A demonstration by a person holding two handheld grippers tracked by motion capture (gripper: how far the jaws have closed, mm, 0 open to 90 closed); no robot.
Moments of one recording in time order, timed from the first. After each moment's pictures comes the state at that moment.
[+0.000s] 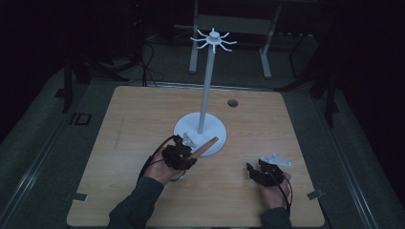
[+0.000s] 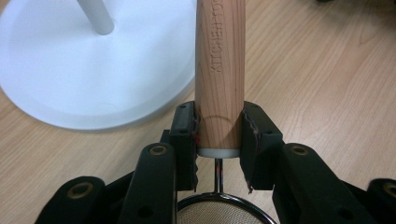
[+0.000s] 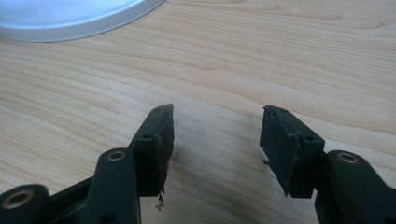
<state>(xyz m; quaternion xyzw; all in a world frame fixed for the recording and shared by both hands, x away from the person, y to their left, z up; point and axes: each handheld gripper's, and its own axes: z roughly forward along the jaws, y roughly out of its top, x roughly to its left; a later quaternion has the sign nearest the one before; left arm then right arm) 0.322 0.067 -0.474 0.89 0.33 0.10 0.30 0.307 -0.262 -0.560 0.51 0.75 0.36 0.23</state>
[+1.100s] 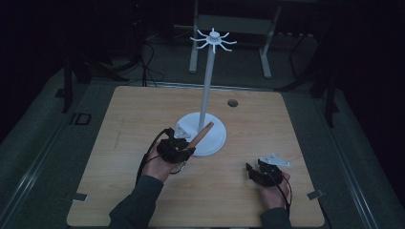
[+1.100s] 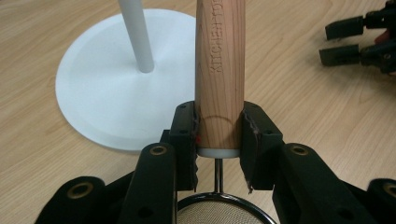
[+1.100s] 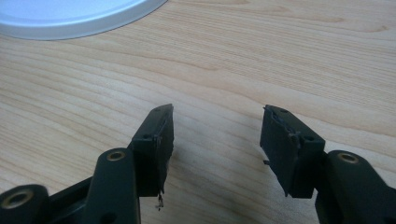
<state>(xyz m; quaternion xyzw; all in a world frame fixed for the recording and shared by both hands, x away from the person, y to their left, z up) 0.322 0.080 -0.451 0.84 0.38 0.15 0.36 0.306 -0.259 -0.560 0.50 0.75 0.36 0.24</state>
